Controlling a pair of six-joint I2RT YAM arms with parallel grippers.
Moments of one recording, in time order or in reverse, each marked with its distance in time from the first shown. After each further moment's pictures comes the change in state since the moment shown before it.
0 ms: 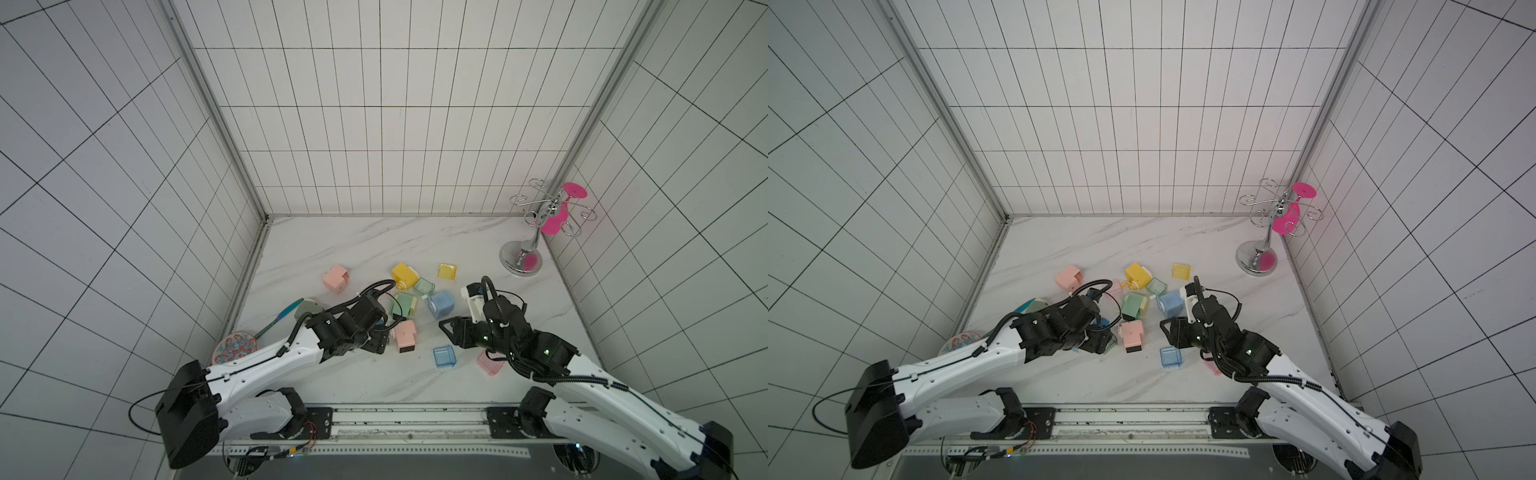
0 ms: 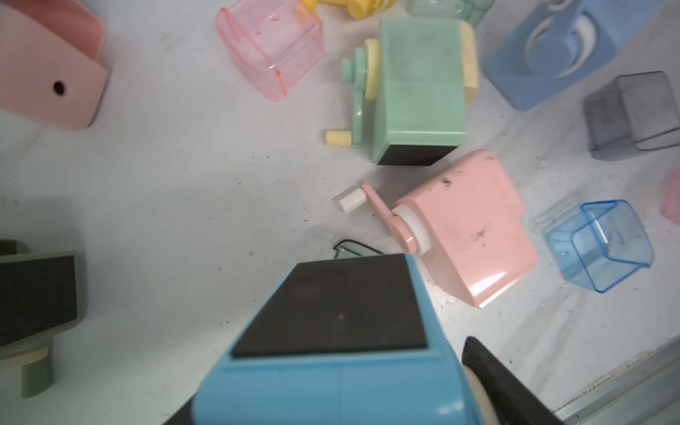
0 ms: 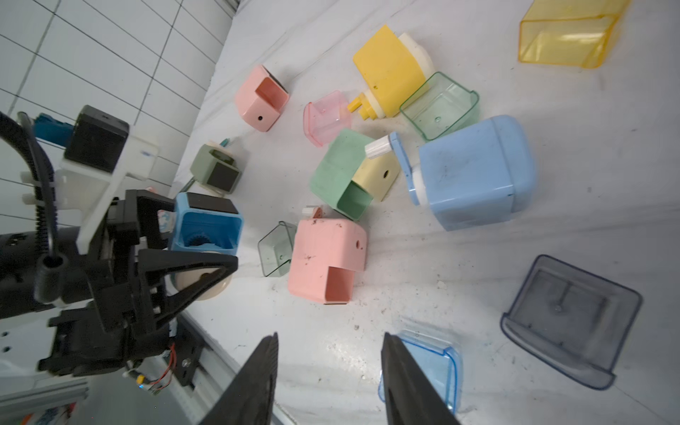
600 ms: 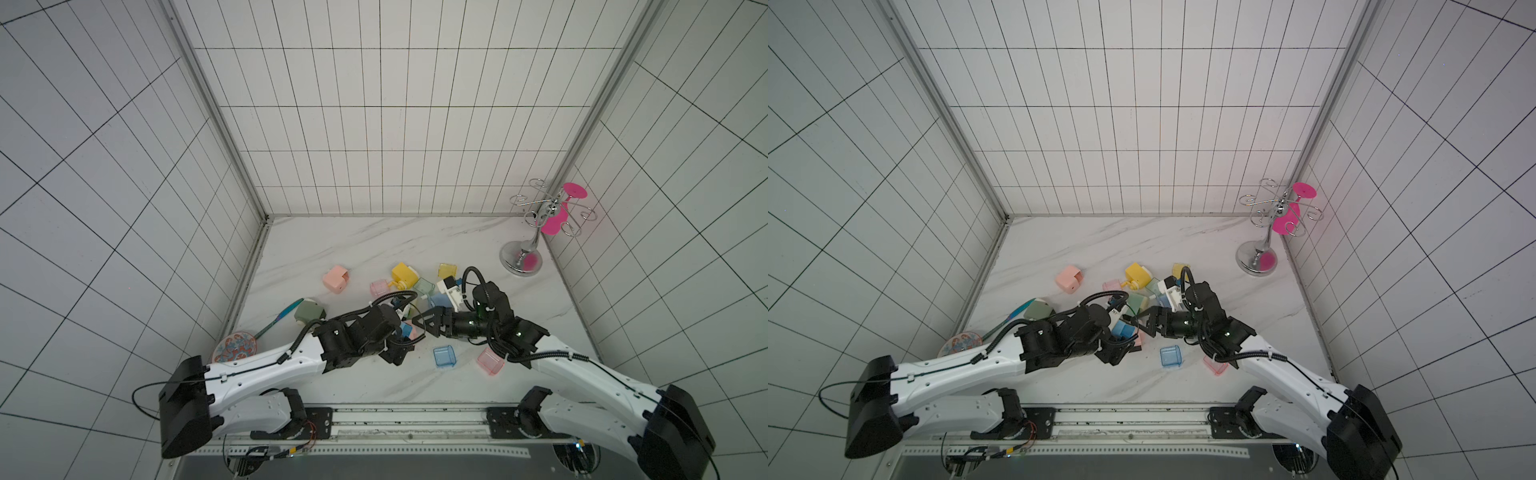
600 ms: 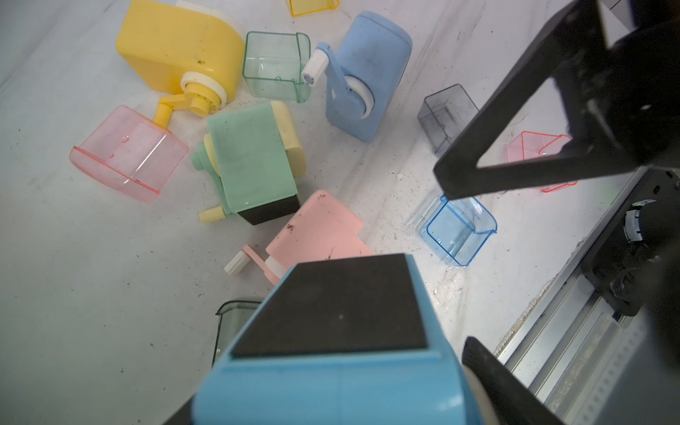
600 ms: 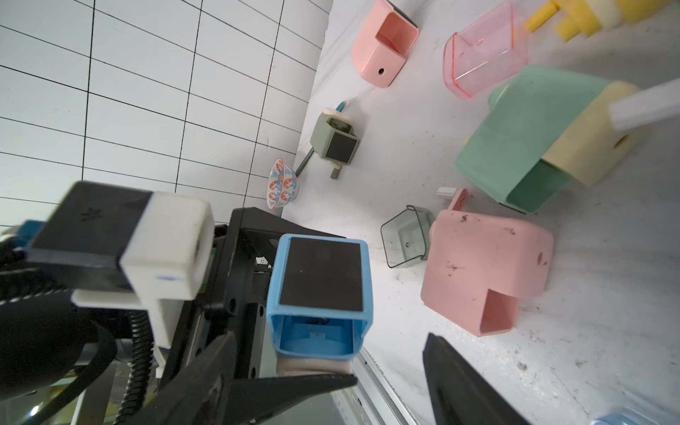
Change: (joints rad) left arm -0.145 0.000 0.027 0.144 0.031 0.116; right arm -0.077 0.257 -0.032 0.415 -0.464 0.187
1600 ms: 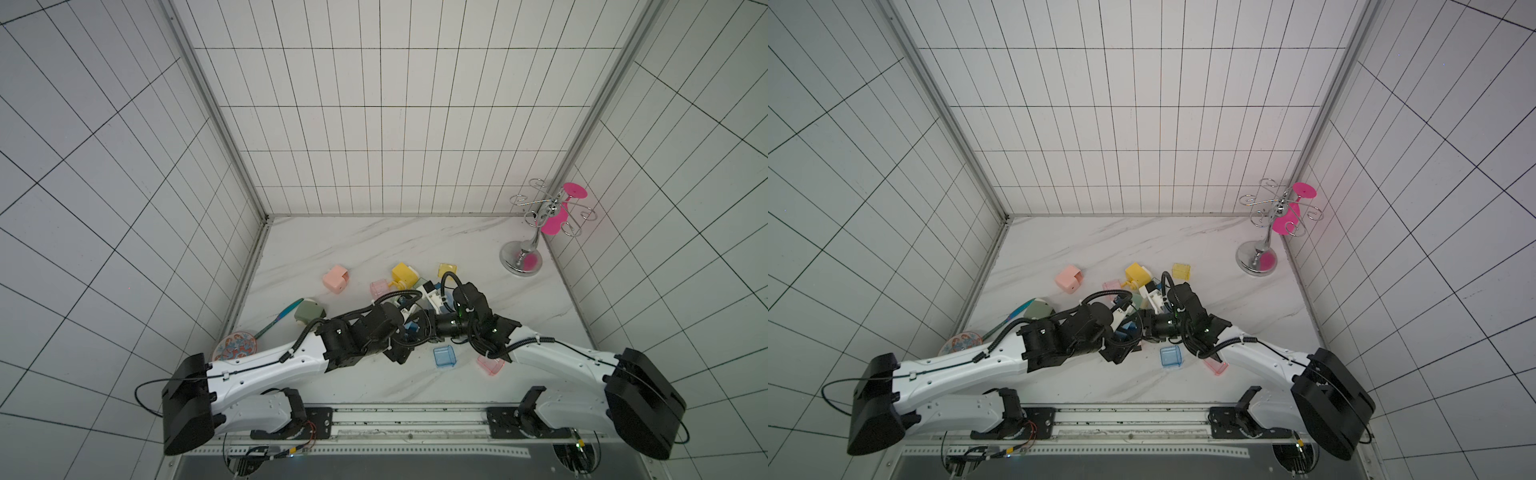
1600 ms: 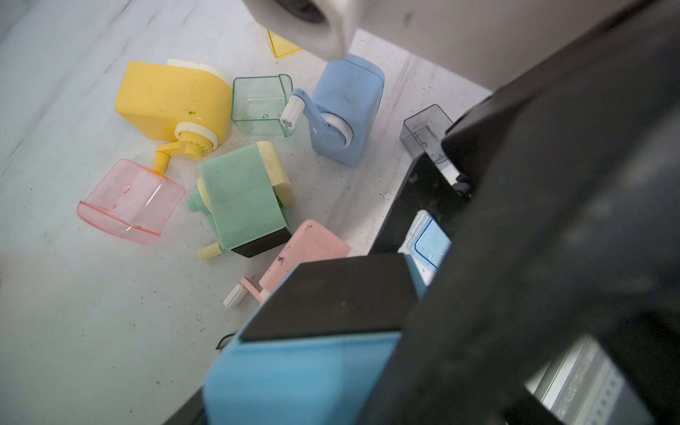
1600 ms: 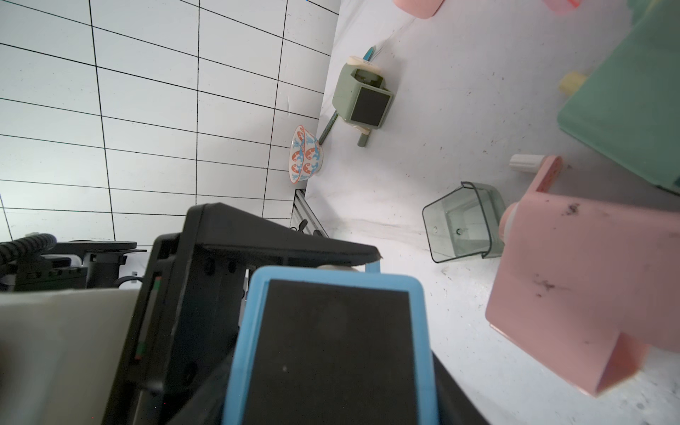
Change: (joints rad) left arm -0.016 0.019 0.022 0.031 -0.013 0.069; right arm 0.088 0.194 -0.001 0.237 -0.072 0.132
